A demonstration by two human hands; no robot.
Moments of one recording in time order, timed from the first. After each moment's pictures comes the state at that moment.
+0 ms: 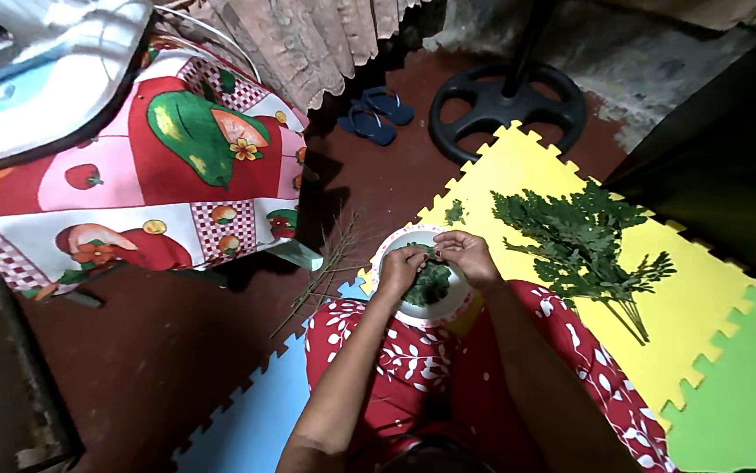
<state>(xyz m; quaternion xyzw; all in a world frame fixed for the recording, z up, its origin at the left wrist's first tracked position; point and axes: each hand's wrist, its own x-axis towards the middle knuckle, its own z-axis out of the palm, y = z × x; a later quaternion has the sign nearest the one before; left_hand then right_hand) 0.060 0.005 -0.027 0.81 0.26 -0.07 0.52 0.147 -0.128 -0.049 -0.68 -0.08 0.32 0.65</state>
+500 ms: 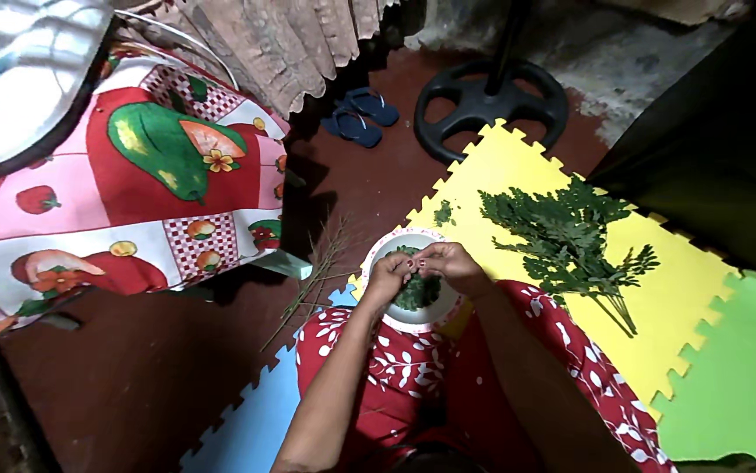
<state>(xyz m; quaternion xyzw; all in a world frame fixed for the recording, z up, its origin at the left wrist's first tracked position) 0.054 0.010 -0.031 0.73 0.23 -0.05 0.64 0.147 -0.130 -0.040 -0.61 -0.11 0.43 0.66</state>
